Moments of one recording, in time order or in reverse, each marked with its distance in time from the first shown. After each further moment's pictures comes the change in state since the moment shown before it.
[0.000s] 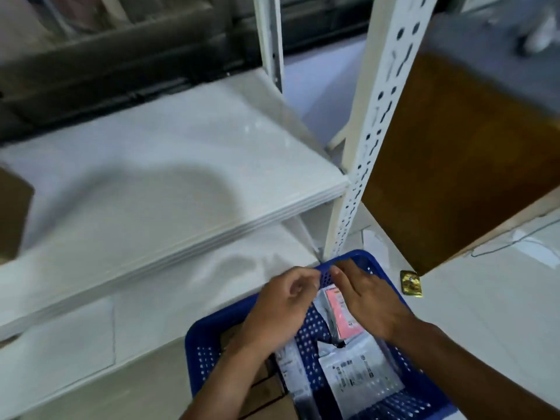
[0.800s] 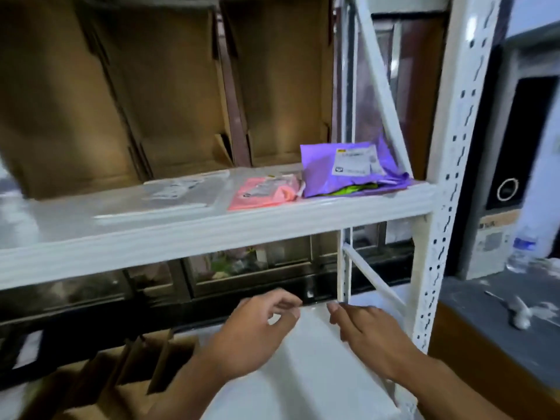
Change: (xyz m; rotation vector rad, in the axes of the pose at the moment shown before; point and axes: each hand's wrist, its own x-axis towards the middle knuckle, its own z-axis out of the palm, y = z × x) left_hand -0.251 0.330 -0.311 0.357 0.337 0.420; right_hand -0.085 -0.398 -0.291 -0.247 0.288 -0.409
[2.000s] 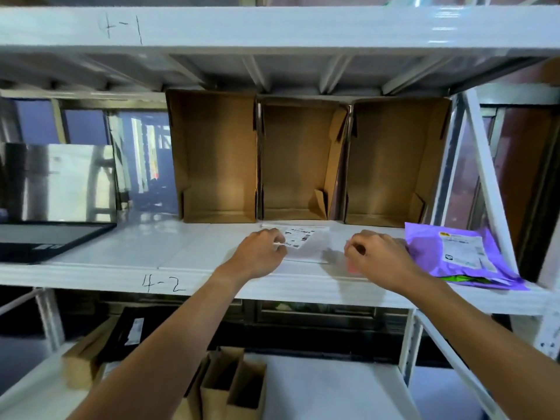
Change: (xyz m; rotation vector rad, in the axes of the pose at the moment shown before) left_hand 0.009 -0.031 -0.240 0.392 0.422 -0.123; right_hand 0.115 -0.219 -0.124 -0.183 0.204 -0.292
